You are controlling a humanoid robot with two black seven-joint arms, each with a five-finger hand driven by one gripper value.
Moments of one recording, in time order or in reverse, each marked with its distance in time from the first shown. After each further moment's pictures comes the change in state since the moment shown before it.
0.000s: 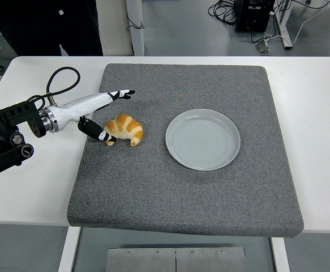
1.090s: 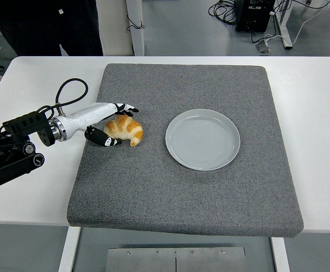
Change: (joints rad) left arm 0.005 -0.066 0.081 0.068 -0.001 0.065 -0.003; right arm 0.000 0.000 0.000 0.000 0.000 0.000 0.000
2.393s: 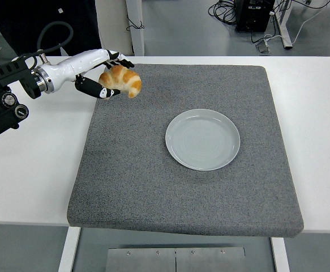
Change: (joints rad) left arm -0.142 0.046 -0.207 -0.001 -0.005 -0.161 0.000; right arm 0.000 0.000 0.000 0.000 0.000 0.000 0.000
